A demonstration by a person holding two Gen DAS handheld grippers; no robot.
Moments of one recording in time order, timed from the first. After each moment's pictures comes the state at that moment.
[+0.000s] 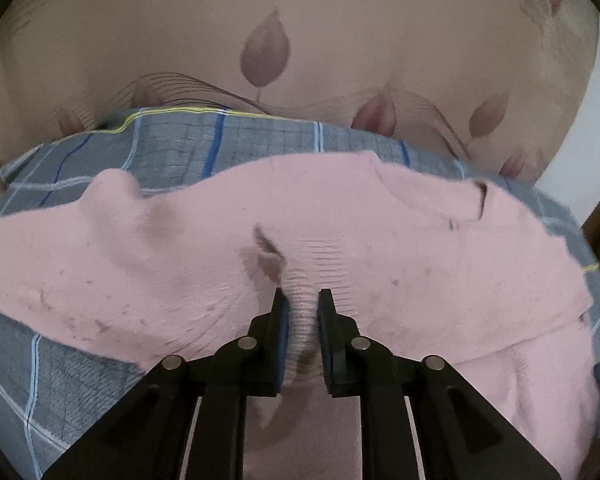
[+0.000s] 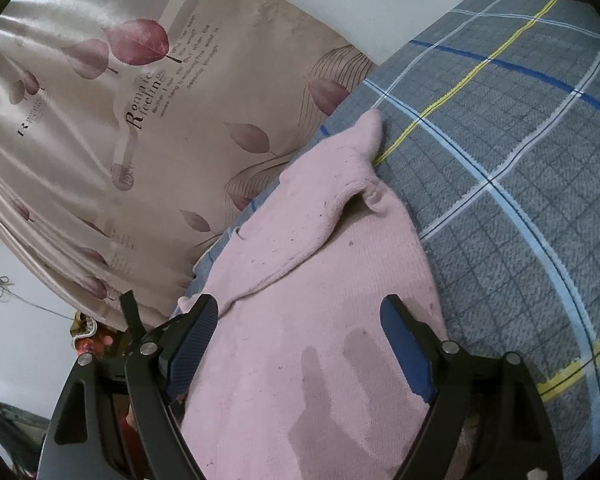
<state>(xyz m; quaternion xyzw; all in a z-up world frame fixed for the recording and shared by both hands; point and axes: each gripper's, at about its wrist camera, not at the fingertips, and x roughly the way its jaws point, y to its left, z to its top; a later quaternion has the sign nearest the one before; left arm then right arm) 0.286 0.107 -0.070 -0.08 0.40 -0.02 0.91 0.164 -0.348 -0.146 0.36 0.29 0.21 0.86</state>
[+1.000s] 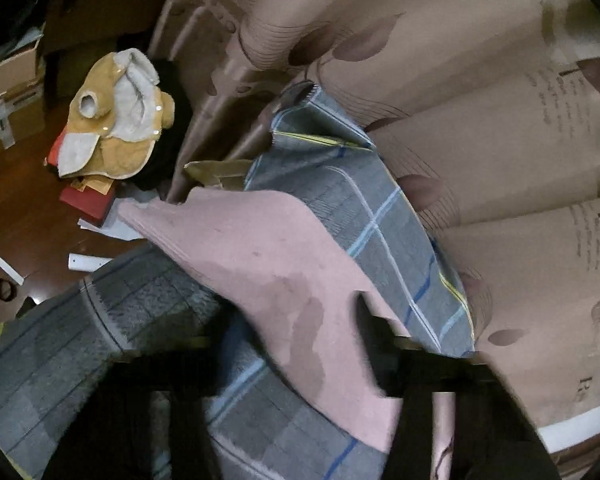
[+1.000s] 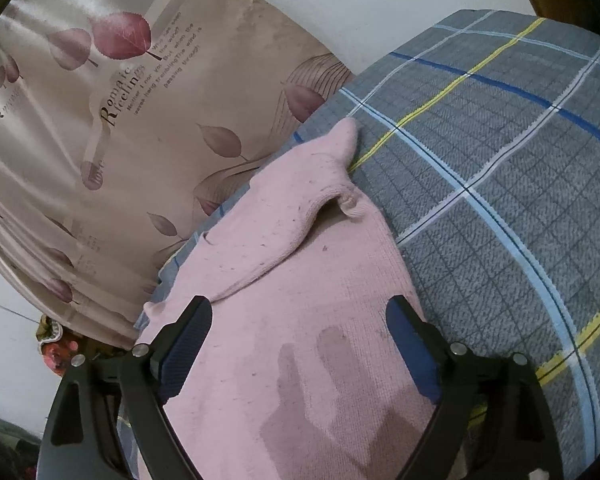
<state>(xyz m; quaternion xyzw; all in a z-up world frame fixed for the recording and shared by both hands) 0.223 0.539 -0.099 -0.48 0.33 0.14 0.80 0.164 -0.341 -0.145 0.33 0.30 0.14 0.88</state>
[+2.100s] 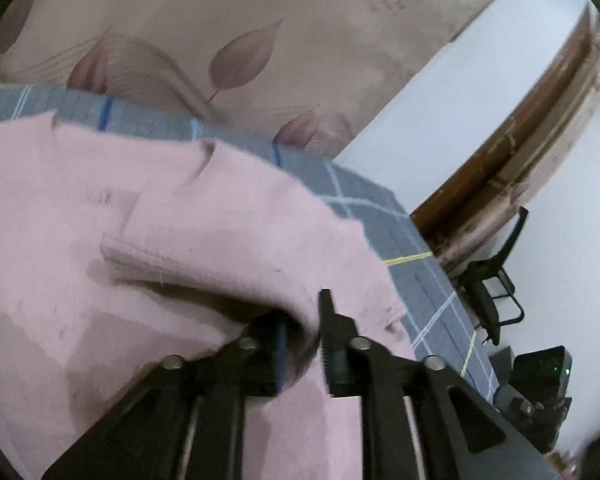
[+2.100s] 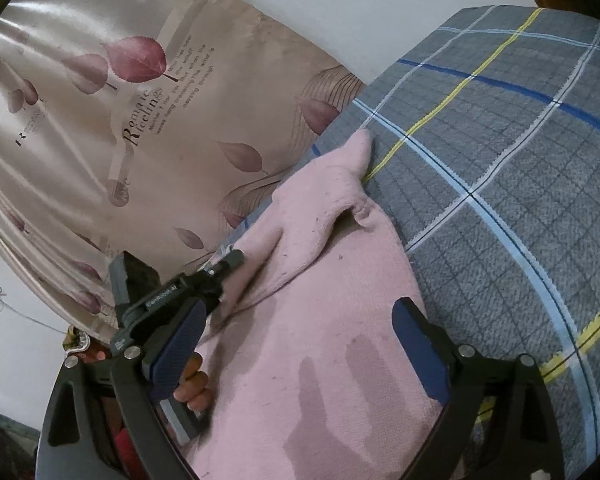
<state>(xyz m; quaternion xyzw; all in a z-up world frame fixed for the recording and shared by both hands) 0.321 -0.057 -0.068 -0.20 0.40 -0.32 0.84 0.156 -0.355 -0.145 0.37 0.27 0.18 0.87</state>
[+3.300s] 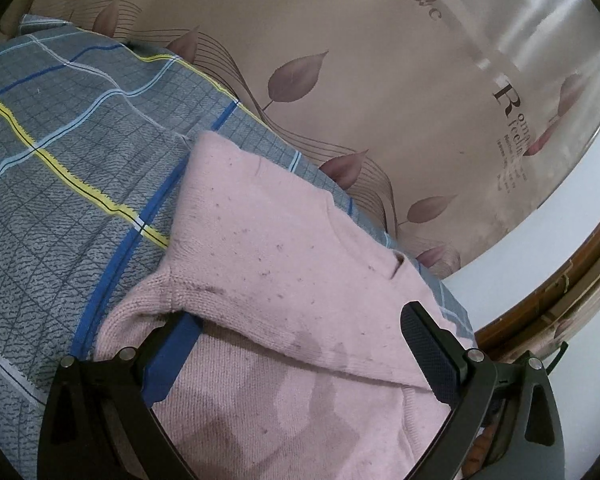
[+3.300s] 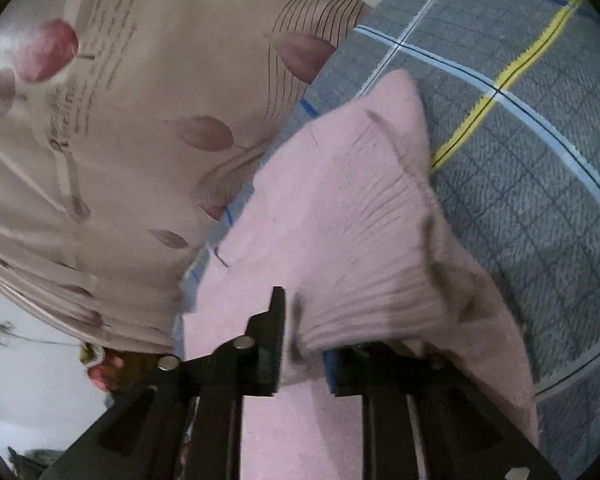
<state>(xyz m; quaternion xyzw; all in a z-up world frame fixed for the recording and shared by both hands) 0.247 0.136 -0.097 -0.34 0.31 -0.11 0.88 0.293 -0.335 -0.159 0.41 0.37 0.20 0.81</state>
